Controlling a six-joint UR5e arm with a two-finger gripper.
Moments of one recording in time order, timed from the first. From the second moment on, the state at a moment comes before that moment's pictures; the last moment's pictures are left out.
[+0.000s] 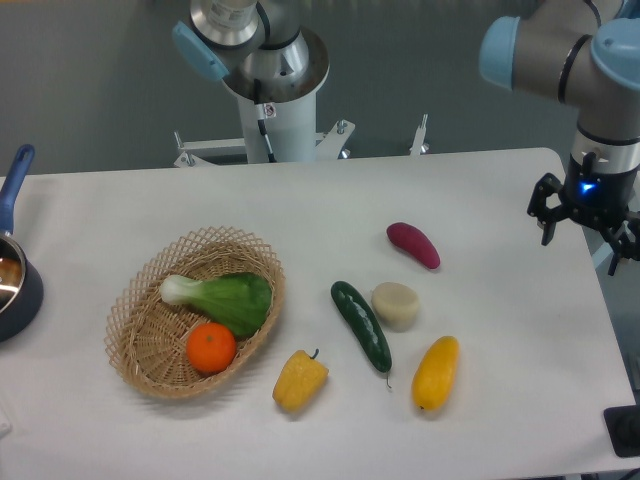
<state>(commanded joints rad) 2.87 -1.98 -1.41 -1.03 1.41 1.59</state>
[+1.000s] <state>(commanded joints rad) 2.83 -1.98 -1.57 -0.92 1.41 1.37</state>
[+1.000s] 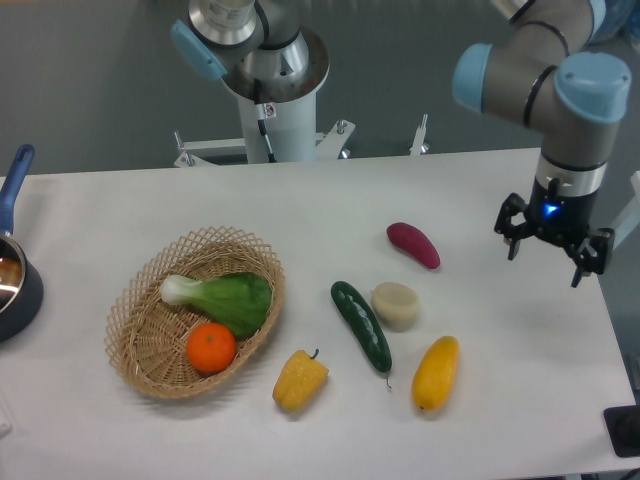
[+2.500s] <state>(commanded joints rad) 2.68 -2.16 -1.56 -0.82 1.40 1.18</state>
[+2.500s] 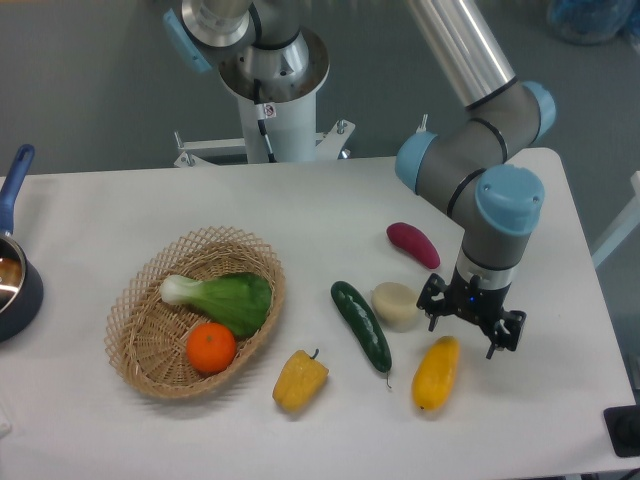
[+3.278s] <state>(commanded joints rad) 2.63 -2.18 -1.57 -0.80 1.46 1.14</state>
